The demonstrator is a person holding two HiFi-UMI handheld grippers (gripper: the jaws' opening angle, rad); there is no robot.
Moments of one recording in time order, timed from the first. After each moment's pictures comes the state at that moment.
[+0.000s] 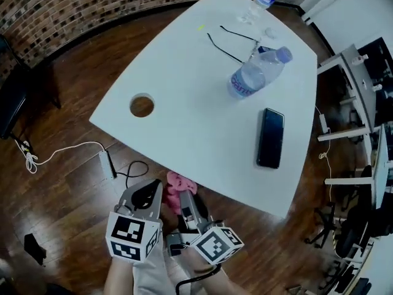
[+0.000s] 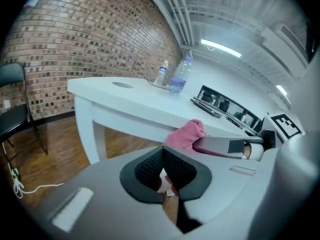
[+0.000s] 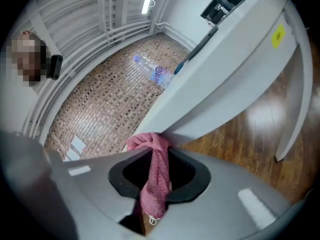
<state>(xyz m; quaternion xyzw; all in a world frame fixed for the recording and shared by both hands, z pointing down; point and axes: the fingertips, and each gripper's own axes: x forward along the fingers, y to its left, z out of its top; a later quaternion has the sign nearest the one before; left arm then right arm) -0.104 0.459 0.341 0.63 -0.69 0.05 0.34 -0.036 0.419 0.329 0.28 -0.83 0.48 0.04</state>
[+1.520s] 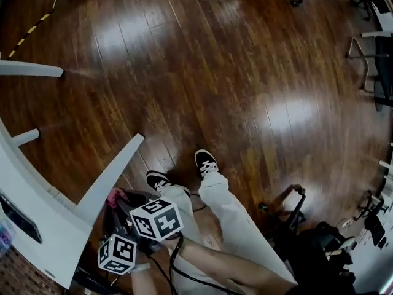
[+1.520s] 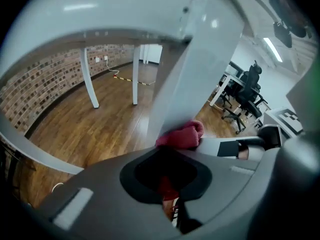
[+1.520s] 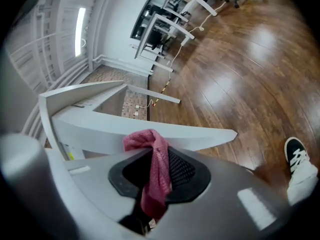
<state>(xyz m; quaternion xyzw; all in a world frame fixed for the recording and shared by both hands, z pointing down) 0.204 0.322 0.486 0.68 -0.55 0.27 0.39 0.251 0.323 0.496 0.41 -0.61 0.67 -0.05</state>
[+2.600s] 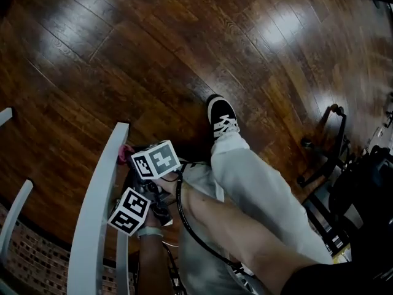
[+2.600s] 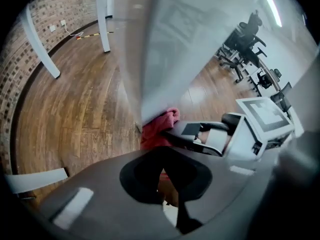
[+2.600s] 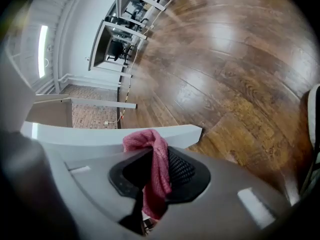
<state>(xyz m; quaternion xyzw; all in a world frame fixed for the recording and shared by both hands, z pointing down) 0.236 0.354 0.822 0.66 -0.37 0.47 0.45 0.275 0.326 0.861 0.49 -0.47 0.73 -0.09</state>
